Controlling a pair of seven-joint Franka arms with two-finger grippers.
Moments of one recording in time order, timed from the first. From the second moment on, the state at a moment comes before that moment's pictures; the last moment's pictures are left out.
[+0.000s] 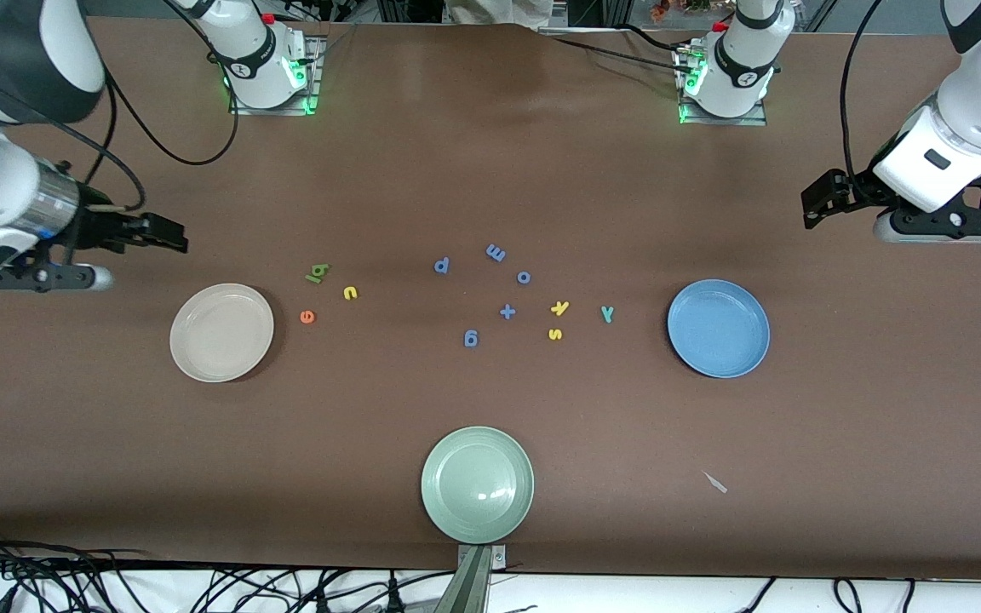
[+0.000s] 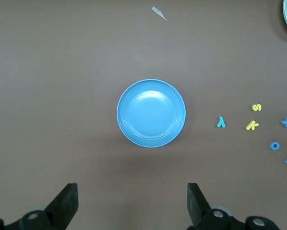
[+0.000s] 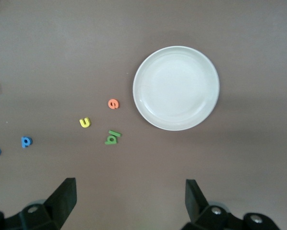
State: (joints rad) left arm -0.05 -0.01 -0.08 -1.69 0.02 1.65 -0.13; right arm -0.03 0.15 0.14 -1.69 0.06 1.71 0.13
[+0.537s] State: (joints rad) left arm -0.05 -0.01 -0.08 -1.69 0.02 1.65 -0.13; right arm 0.12 0.31 0.14 -1.78 0.06 1.99 0.28
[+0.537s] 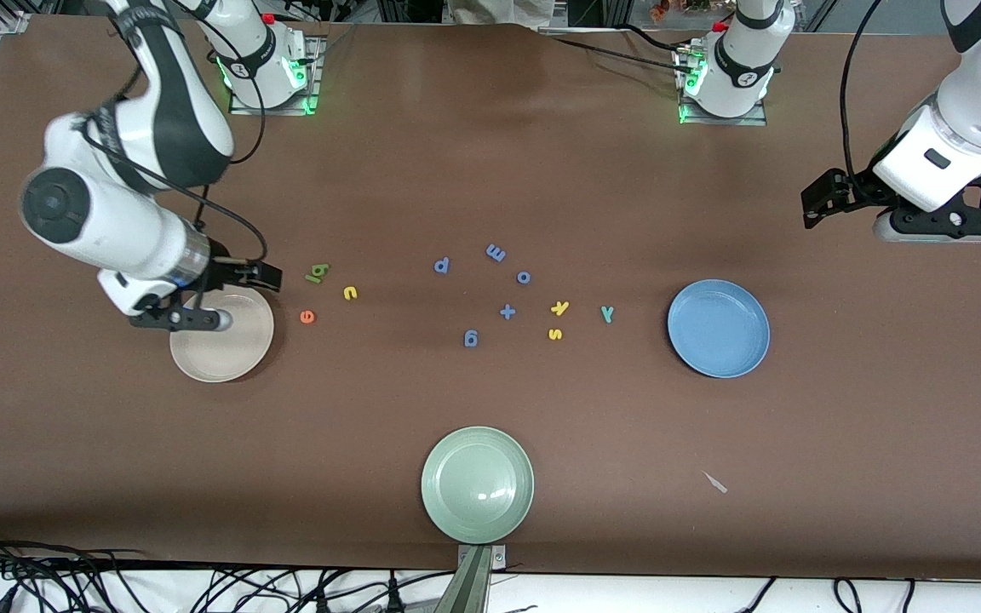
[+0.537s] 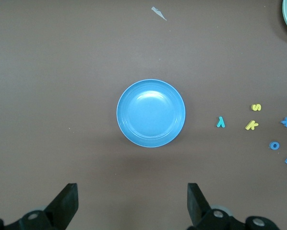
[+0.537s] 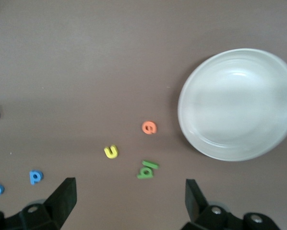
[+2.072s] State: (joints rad) left arm -0.05 -0.01 -0.08 -1.69 0.02 1.65 -0.13; right arm 0.17 0.56 0.12 -1.91 -0.04 2.42 0.30
